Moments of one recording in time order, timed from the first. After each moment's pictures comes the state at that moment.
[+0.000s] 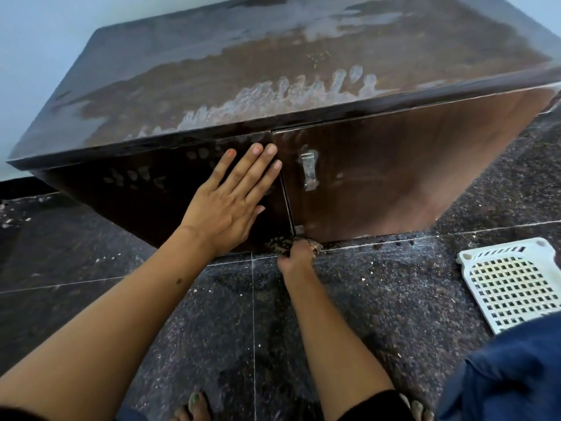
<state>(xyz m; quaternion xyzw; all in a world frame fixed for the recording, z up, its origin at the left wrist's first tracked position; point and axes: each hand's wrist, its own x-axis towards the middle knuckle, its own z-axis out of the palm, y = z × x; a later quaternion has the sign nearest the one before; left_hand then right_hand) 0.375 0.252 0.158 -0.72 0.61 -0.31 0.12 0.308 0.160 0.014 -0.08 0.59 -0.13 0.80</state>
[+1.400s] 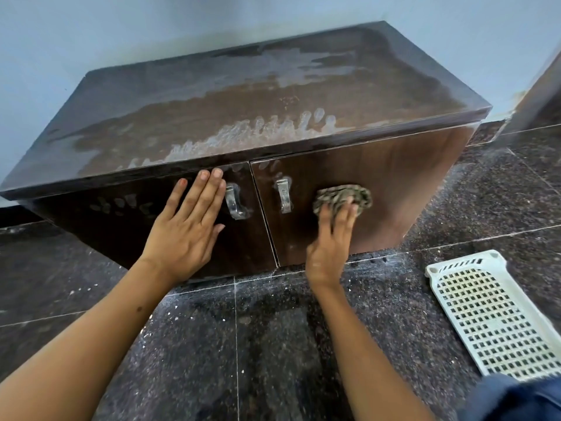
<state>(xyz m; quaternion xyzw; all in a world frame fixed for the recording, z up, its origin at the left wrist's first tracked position) 0.386 0.276 0.159 -0.75 0.57 -0.33 0.07 0.244 0.103 0.044 -0.79 0.38 -0.45 0.16</state>
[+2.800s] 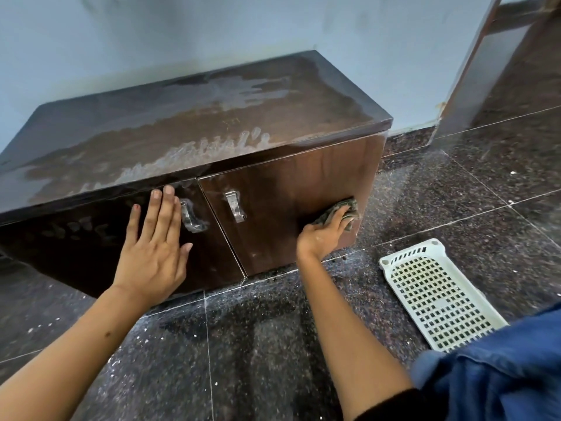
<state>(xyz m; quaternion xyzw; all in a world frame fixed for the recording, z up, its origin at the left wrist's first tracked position) 0.351 0.270 0.163 -0.81 0.52 -0.26 0.05 0.219 0.062 0.096 -0.45 0.61 -0.45 0.48</state>
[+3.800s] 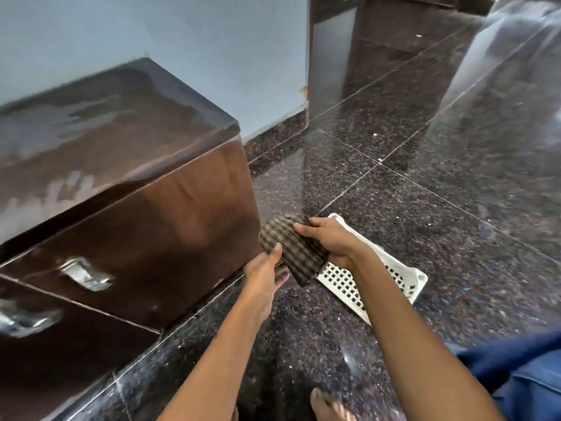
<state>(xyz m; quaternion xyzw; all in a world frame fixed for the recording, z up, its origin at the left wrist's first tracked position) 0.135 0.051 0.104 -0.61 0.06 0.58 -0.54 0.025 -0.046 0.094 -0.43 0.44 -0.23 0.76</state>
